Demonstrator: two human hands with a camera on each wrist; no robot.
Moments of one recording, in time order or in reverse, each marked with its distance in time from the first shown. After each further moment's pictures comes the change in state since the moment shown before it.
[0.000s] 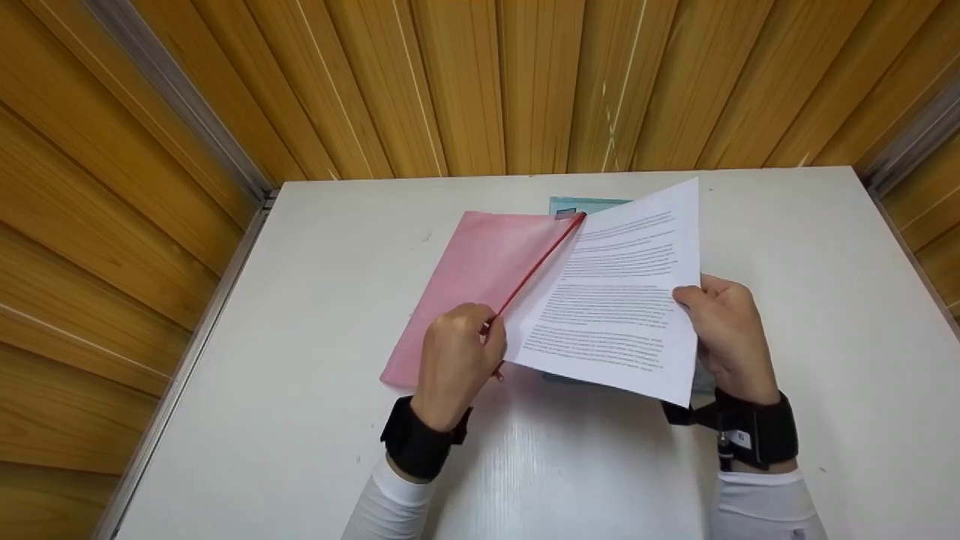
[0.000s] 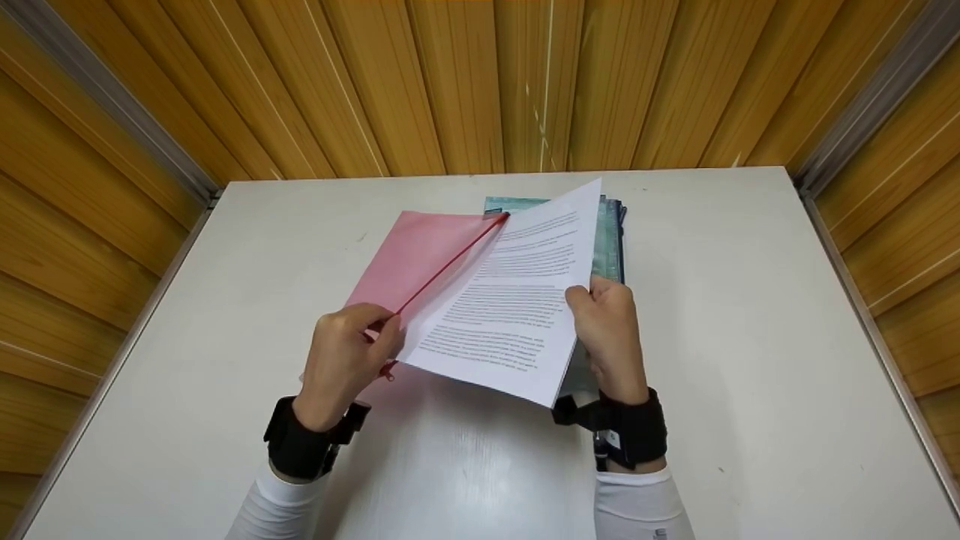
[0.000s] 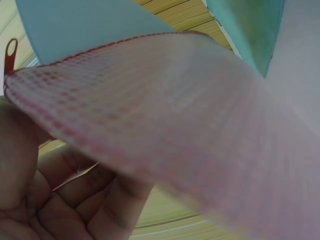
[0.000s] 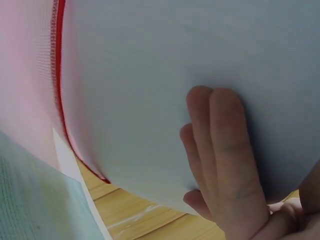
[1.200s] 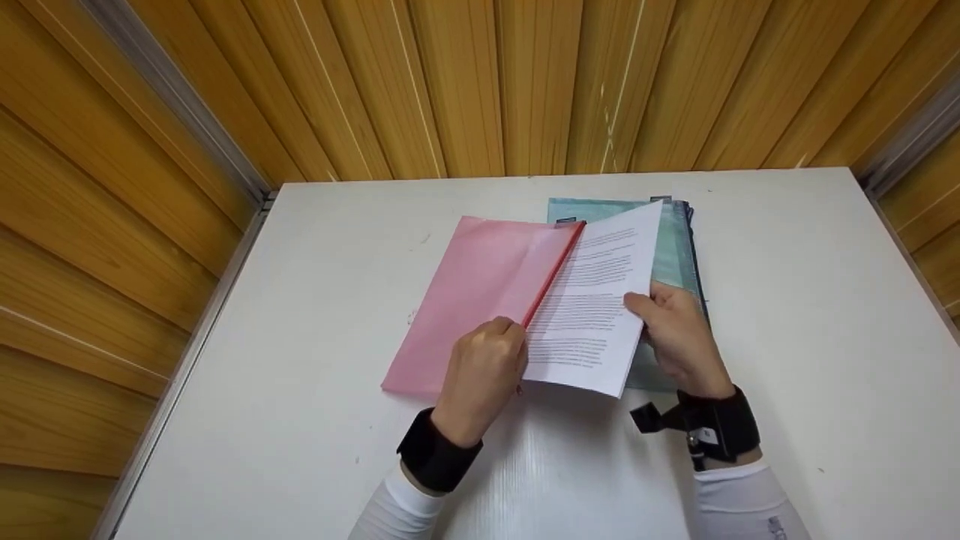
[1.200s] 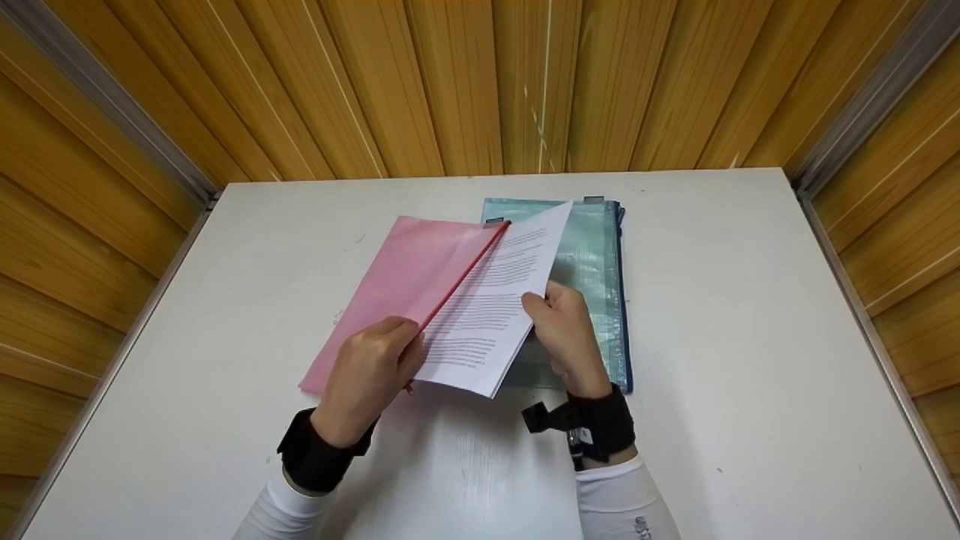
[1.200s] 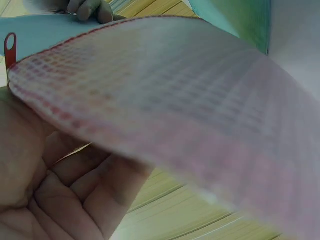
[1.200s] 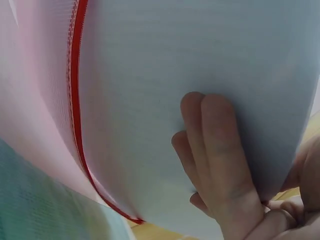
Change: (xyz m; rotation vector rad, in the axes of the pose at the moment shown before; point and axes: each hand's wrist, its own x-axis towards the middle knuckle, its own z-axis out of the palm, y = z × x) left_hand -0.010 0.015 0.018 0.342 0.000 0.329; right_hand 0.009 0.014 0.032 0.059 -0.202 -0.043
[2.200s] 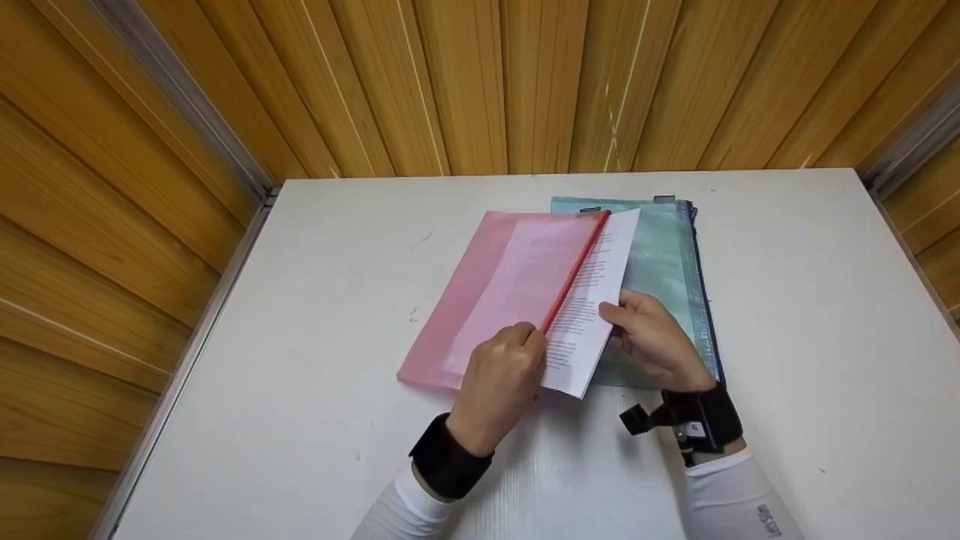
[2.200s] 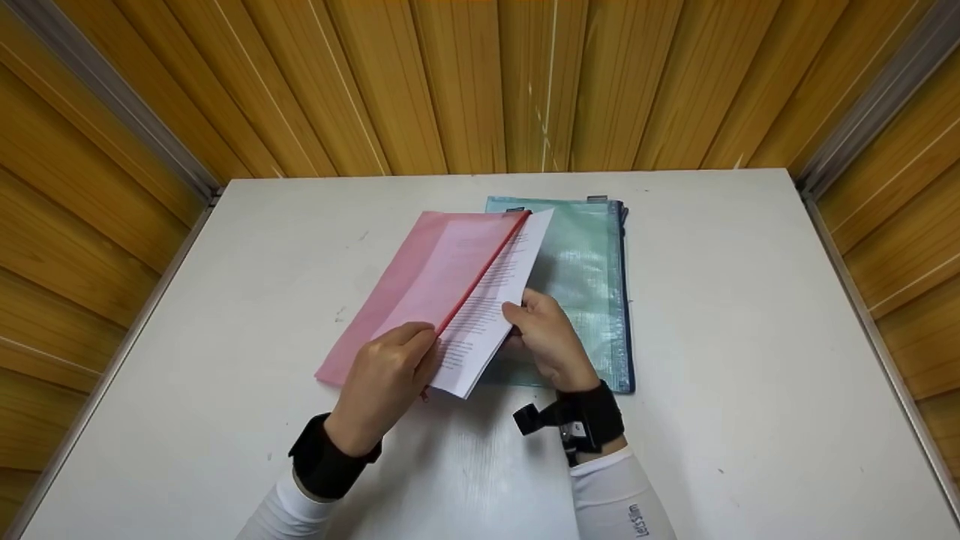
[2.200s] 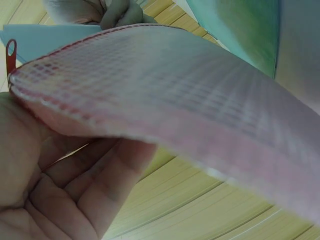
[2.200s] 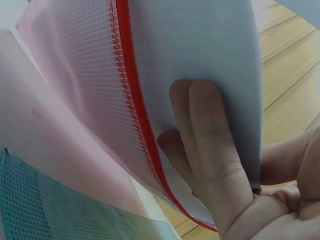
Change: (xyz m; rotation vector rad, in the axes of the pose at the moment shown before) left_hand -0.003 0.017 0.001 0.034 0.009 0.066; right_hand 0.017 0.023 0.008 0.135 -0.211 0.050
